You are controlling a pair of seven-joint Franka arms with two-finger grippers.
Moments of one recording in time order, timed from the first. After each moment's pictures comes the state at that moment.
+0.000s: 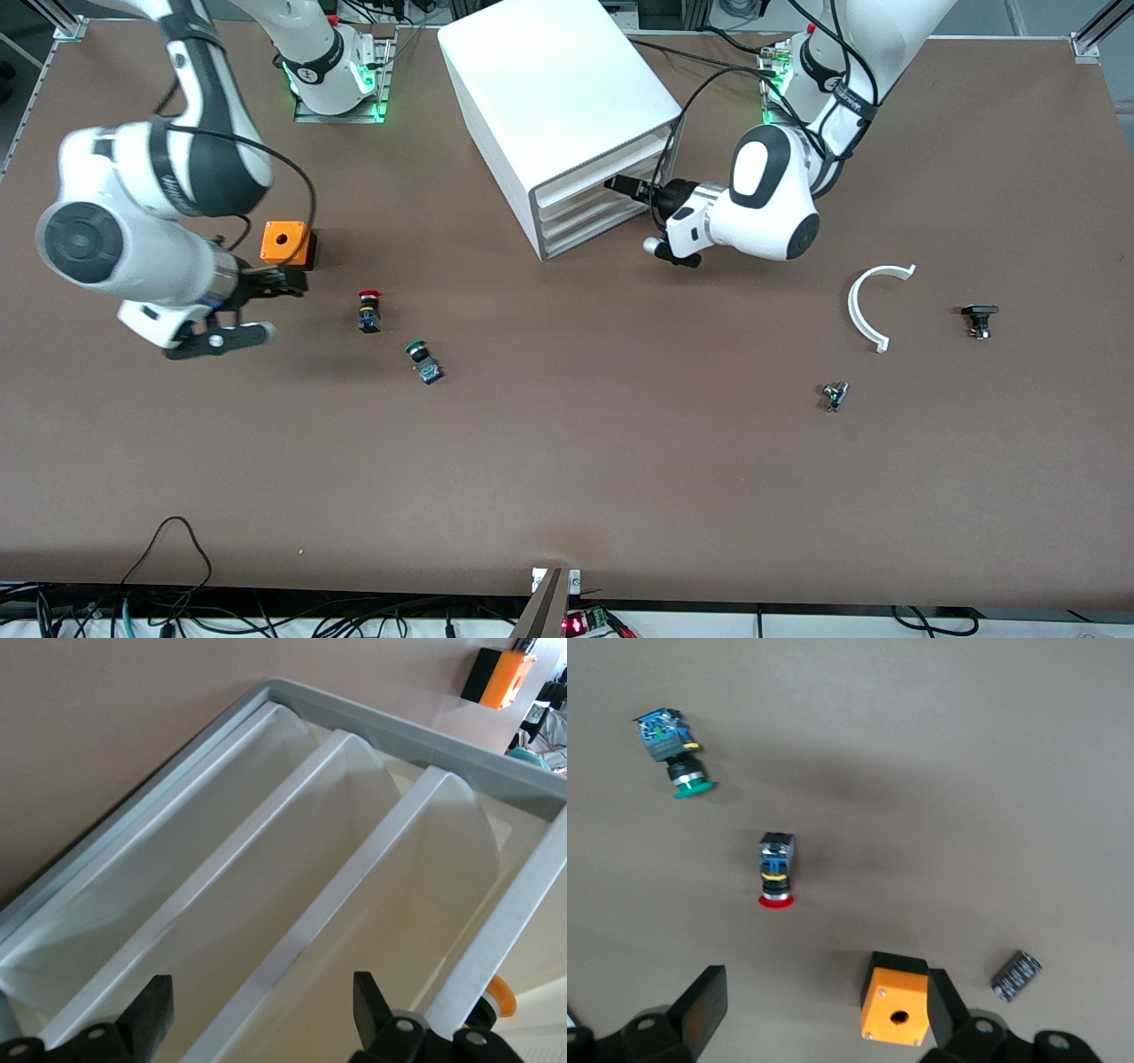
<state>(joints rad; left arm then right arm) -0.01 0.35 -0.55 -2.18 -0.98 2.05 0.22 0.21 0.33 -0.02 -1.66 -0.04 1.78 -0.03</state>
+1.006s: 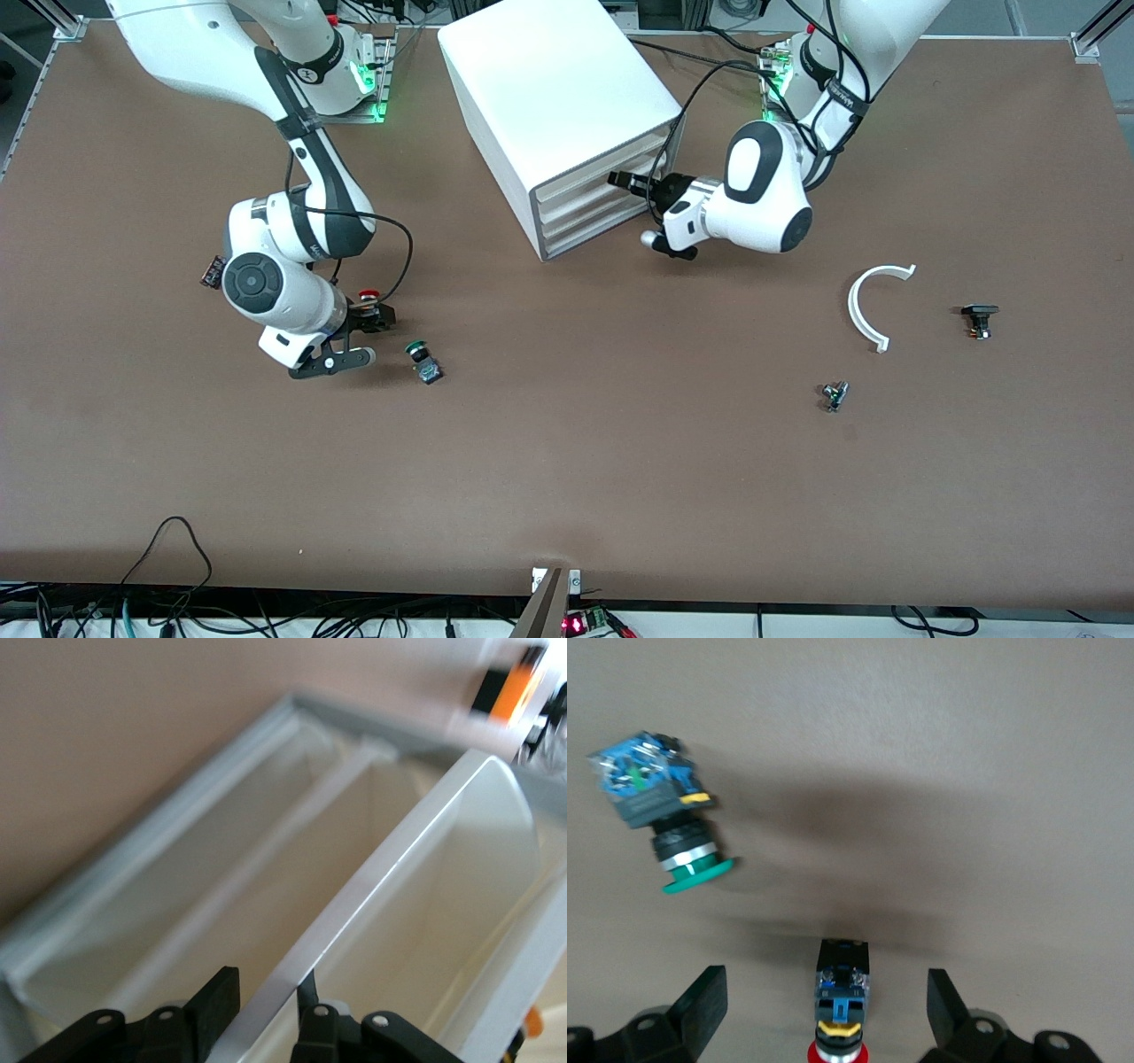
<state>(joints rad) 0.01 0.35 -0.54 -2.22 -1.00 2.12 0.27 0.27 0.49 -0.01 -1.92 0.02 2.30 0.07</state>
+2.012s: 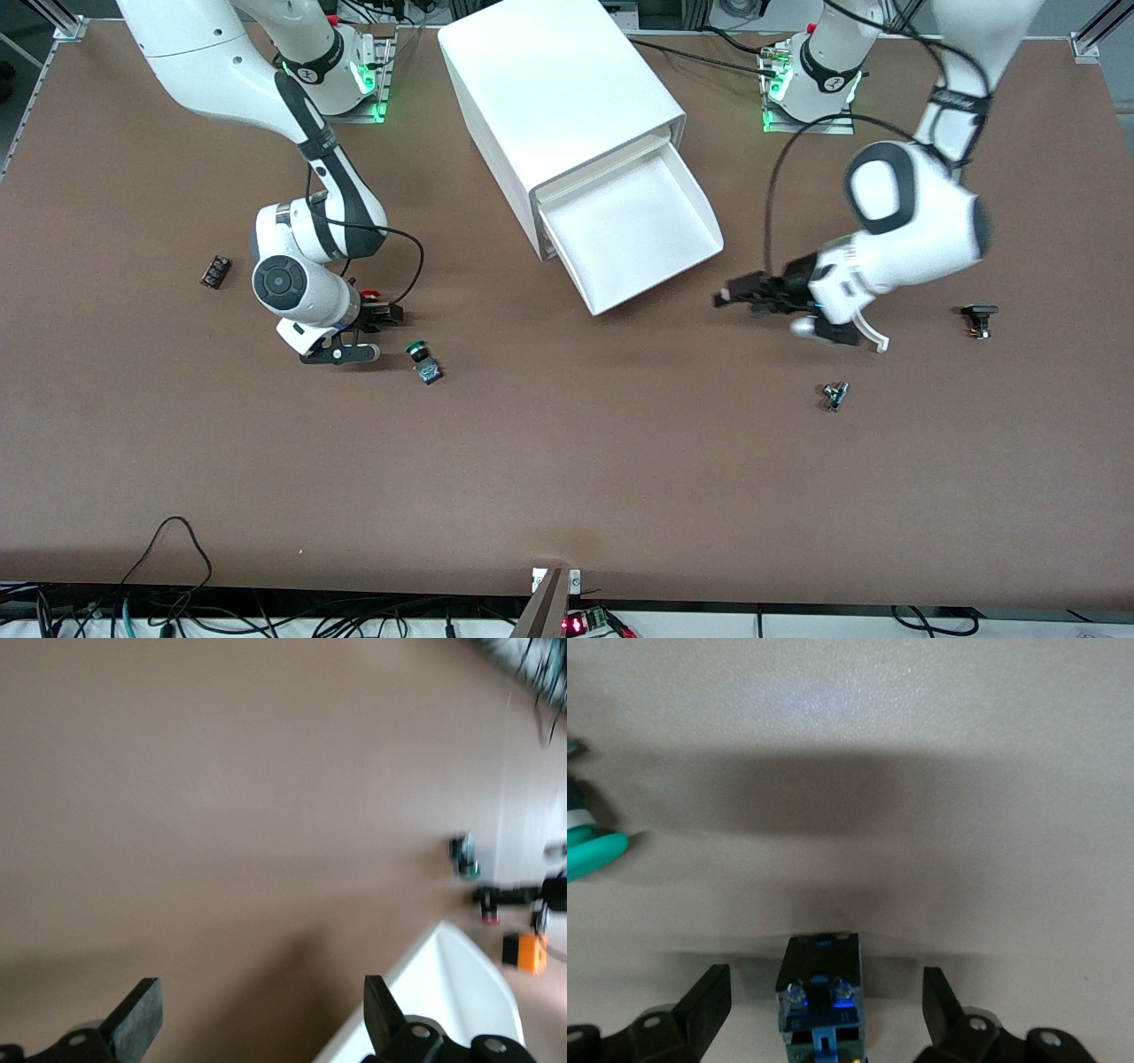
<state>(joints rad) 0.17 0.21 -0.35 -2.06 -0.76 2.33 0.28 0.27 0.55 -0.01 -1.99 0.02 2.38 0.18</state>
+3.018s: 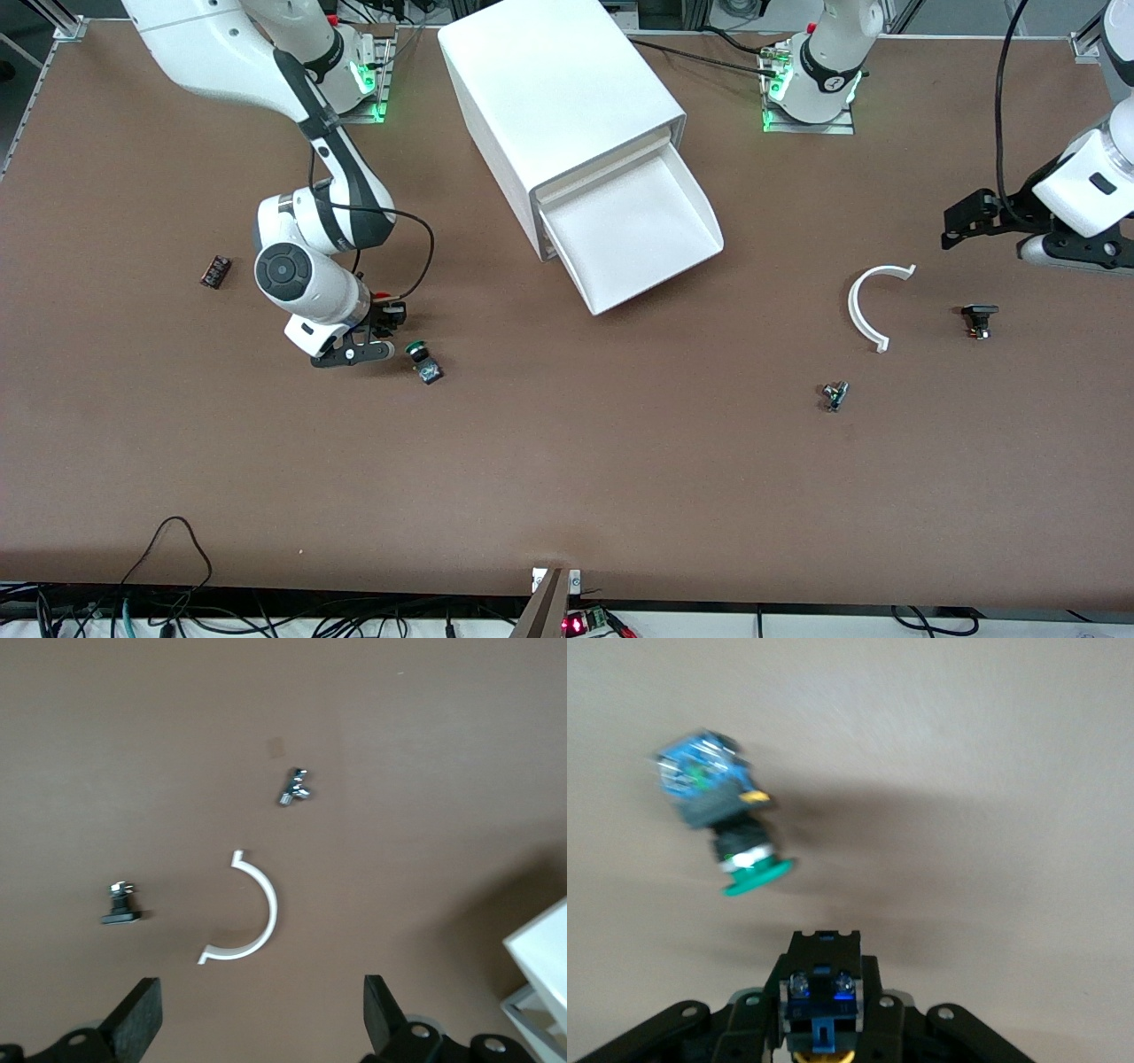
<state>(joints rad) 0.21 0.00 -0.20 -1.72 0.01 1.70 0.12 0.27 0.47 0.05 -1.91 0.02 2.29 0.14</state>
